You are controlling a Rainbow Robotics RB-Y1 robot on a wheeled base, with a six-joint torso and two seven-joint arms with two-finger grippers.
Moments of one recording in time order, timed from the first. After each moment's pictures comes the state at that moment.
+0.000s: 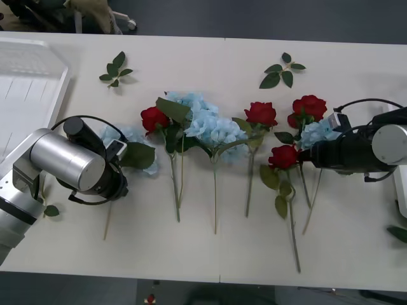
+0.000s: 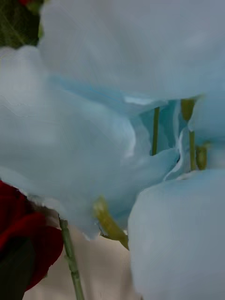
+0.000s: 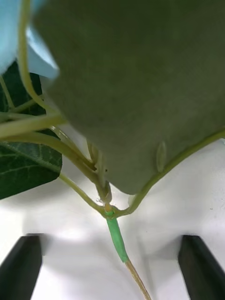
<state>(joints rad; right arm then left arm) -0.36 -0.67 0.18 -1.40 -0.93 1.07 1.46 -0.36 0.56 -0.39 -1.58 0.47 1.37 -1.51</state>
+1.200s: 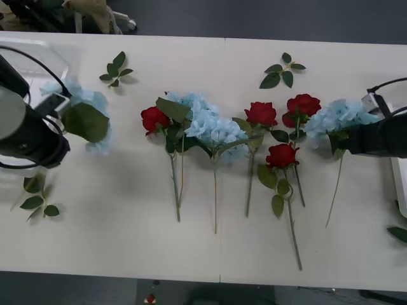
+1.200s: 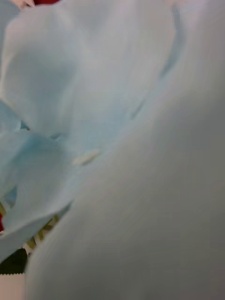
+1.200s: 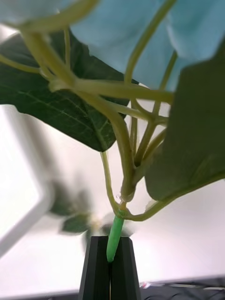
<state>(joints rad) -0.36 -0.76 -0.07 -1.40 -1.17 1.27 1.74 -0.43 0.81 -0.11 -1.94 0.65 1.84 -1.52</state>
